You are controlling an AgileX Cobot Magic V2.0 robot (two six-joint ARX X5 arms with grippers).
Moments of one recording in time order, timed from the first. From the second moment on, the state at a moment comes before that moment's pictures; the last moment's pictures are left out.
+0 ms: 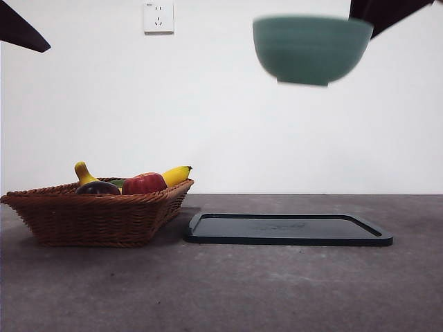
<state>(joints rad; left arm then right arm) -0.38 0.89 0.95 -0.85 0.61 0.01 0.39 1.24 1.29 -0.86 -0.18 0.16</state>
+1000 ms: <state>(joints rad) -0.38 0.89 0.95 -0.85 0.61 0.01 0.58 1.29 0.74 -0.44 -0.15 0.27</state>
